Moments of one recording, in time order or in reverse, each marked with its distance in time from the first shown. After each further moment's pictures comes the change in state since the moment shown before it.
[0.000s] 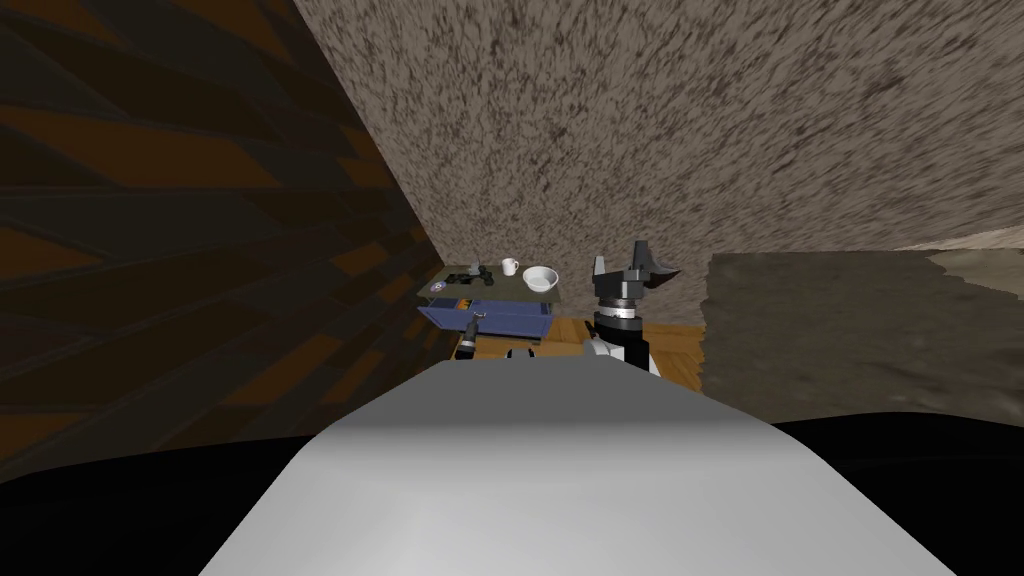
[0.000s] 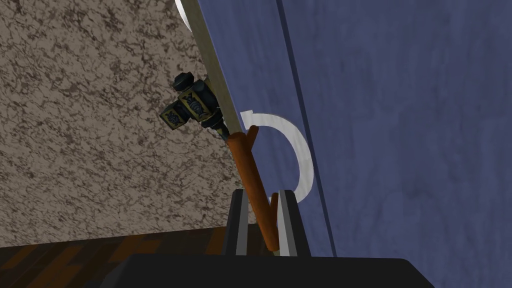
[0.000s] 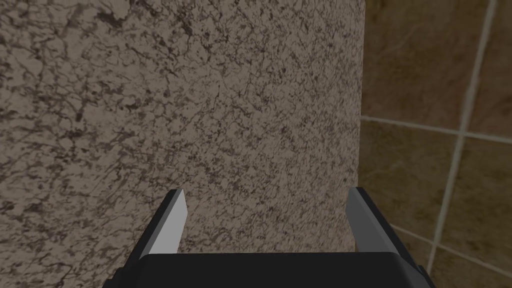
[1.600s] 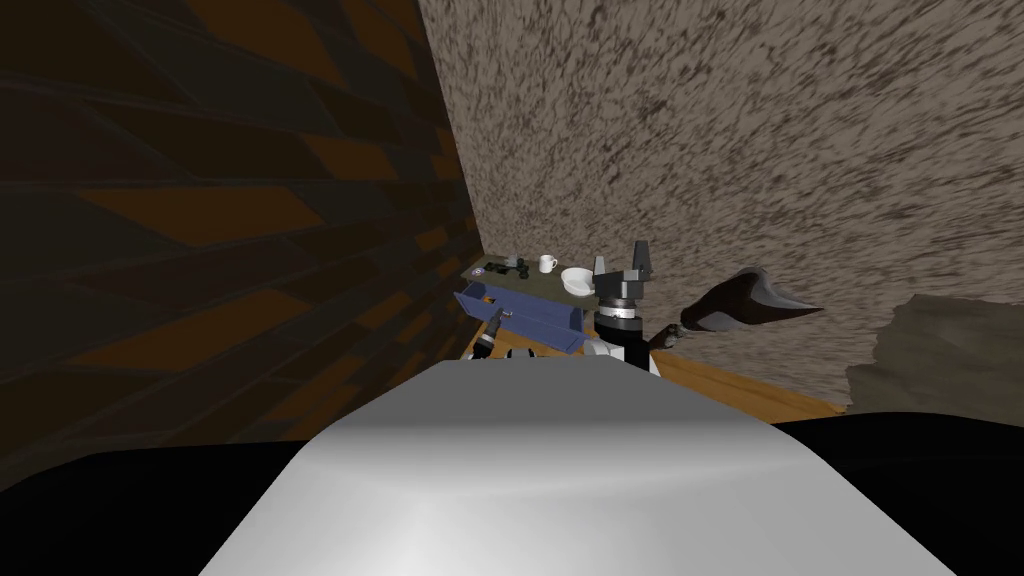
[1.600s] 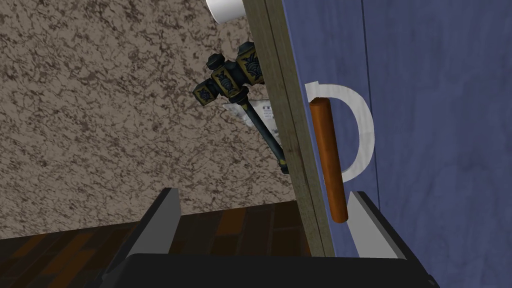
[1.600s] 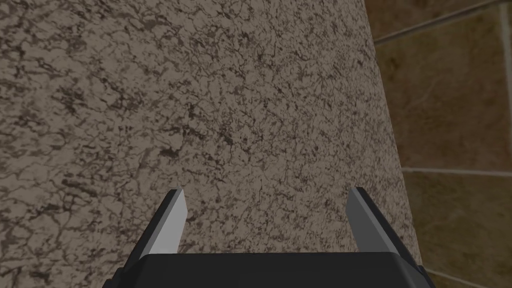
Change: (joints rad) left arm 0.144 -0.018 -0.314 -0.469 -0.072 0.325 0.035; right arm 0.000 0.000 0.000 0.000 0.000 0.000 0.000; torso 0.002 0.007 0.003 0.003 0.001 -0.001
